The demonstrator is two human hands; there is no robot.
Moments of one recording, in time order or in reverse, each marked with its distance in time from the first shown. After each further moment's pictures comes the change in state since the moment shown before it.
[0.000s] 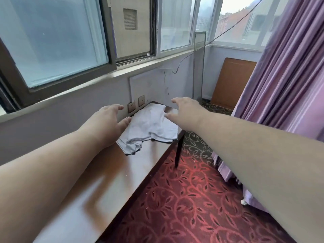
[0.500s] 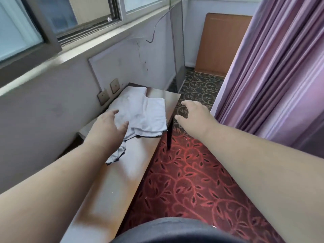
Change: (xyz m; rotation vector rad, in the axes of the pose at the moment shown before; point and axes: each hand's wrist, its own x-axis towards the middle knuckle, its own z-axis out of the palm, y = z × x) left_hand 0.157 0.004 0.154 -0.150 -0.122 -0.007; right_hand 0.099 0.119 0.092 0.172 0.060 0.332
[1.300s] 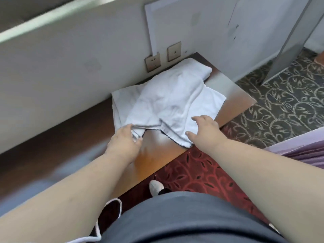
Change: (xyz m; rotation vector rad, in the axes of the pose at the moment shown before) left_hand 0.061 -0.038 0.158 0.095 -0.069 -0.755; right_hand 0.236 0.058 0.172 -0.069 -0.587 -0.382
